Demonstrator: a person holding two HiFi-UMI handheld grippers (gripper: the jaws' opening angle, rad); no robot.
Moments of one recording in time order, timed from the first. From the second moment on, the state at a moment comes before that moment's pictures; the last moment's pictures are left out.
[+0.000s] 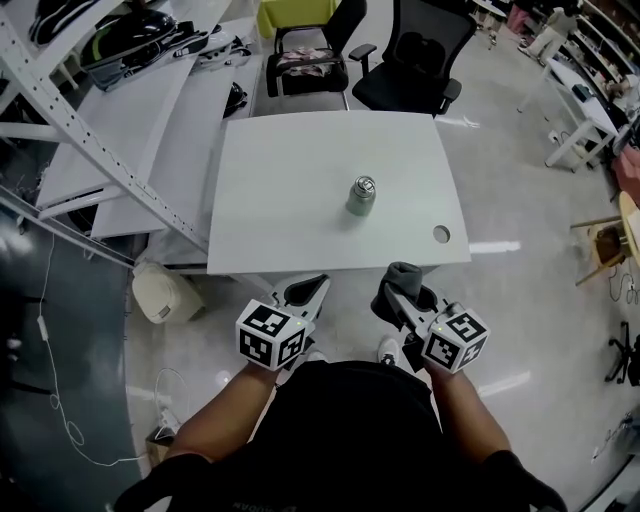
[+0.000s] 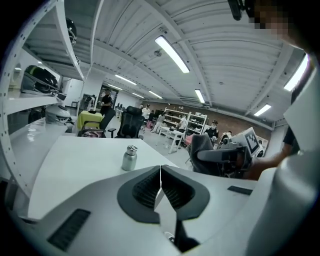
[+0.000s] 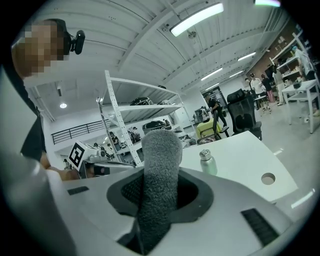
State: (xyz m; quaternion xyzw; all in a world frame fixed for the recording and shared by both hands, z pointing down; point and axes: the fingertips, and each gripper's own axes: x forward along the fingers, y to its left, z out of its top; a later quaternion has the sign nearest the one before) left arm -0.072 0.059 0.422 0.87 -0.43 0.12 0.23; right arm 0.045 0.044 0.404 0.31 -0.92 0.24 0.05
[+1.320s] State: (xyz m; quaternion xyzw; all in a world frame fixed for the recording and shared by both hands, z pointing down) left arm -0.006 0.043 0.404 0.86 -0.45 0.15 0.18; right arm 0.086 0.042 0.411 0.27 -0.94 0.22 0.06
